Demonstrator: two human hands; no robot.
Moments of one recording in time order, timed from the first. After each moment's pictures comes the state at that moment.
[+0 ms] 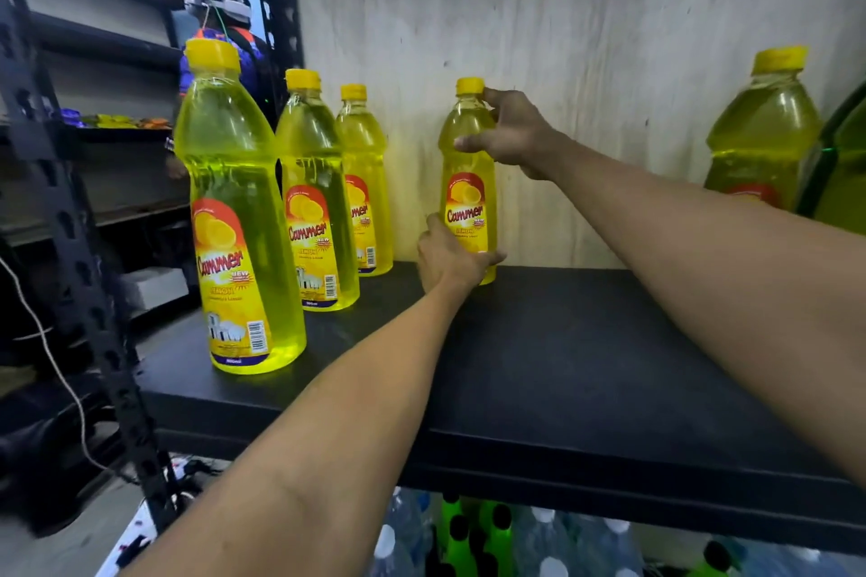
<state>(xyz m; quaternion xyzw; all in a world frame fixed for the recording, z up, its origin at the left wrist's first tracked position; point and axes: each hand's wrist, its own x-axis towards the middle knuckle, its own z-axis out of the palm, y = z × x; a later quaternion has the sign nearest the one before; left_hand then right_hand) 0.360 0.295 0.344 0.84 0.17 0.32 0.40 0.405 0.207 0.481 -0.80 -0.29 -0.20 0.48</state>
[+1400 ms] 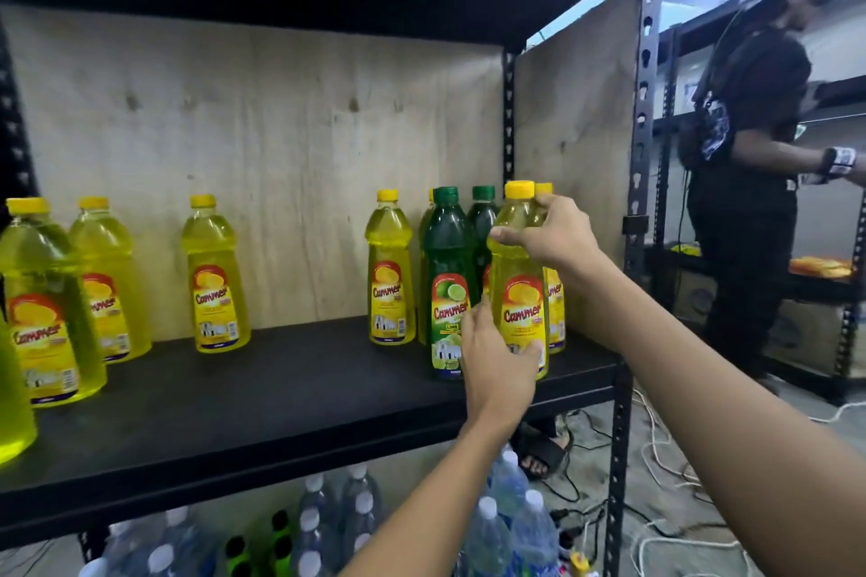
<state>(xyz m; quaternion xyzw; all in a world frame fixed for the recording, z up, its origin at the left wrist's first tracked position) 0.115 -0.068 0.360 0.81 -0.15 0.20 0.54 0.143 -0.168 0.485 -0.82 0.05 -0.33 0.46</state>
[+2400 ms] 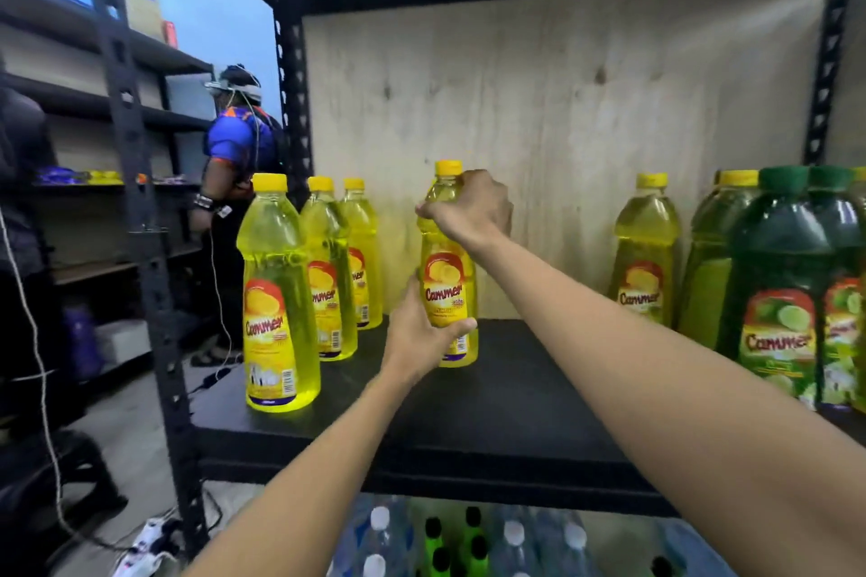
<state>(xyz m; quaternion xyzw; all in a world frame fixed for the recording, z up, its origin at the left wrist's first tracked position) 0.234 0.296 0.362 0.82 -0.02 0.33 0.46 0.238 0.208 0.505 -0.83 -0.11 -0.29 0.46</state>
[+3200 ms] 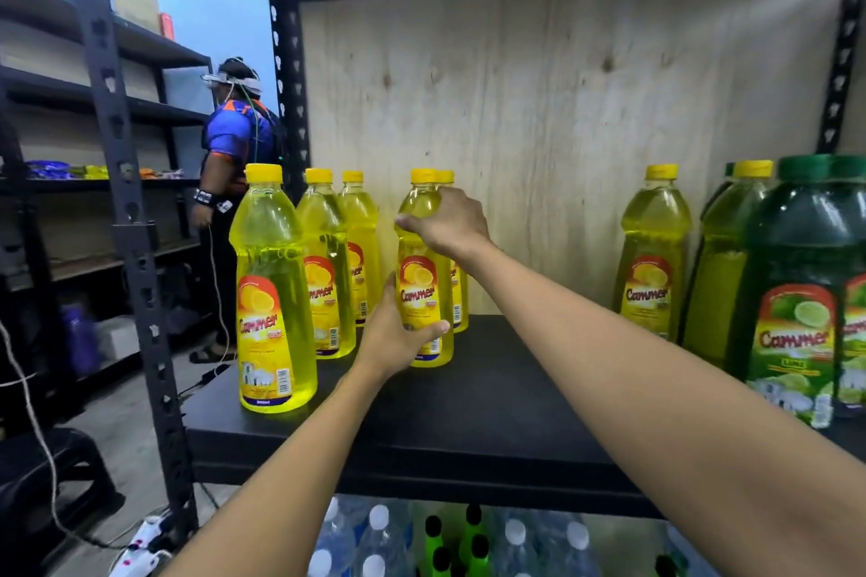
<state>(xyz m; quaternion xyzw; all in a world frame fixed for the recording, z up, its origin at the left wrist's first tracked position) 0.246 0.332 0.349 0.86 0.02 0.31 0.41 0.256 0.228 0.485 -0.86 -0.16 -0.23 0.43</state>
